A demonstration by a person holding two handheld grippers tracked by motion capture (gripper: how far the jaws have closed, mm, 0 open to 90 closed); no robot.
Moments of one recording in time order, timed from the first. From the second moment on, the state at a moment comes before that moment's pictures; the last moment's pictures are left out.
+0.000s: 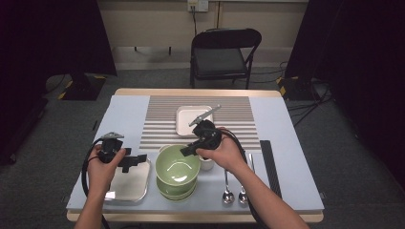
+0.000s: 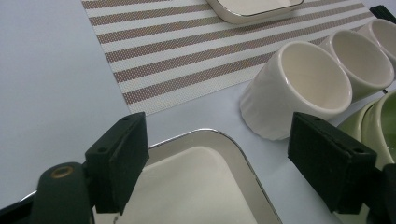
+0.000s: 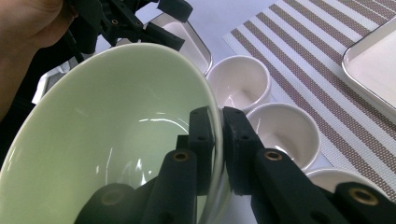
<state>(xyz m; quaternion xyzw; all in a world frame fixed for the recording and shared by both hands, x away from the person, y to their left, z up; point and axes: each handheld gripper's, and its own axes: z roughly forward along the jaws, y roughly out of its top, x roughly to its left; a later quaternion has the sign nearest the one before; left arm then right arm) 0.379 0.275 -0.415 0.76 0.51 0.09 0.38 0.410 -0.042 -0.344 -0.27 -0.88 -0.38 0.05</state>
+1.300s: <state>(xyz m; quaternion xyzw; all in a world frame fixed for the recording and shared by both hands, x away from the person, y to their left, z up) 0.378 0.279 -0.413 0.76 0.51 0.08 0.39 0.435 -0.069 -0.321 -0.32 -0.86 -0.39 0.04</state>
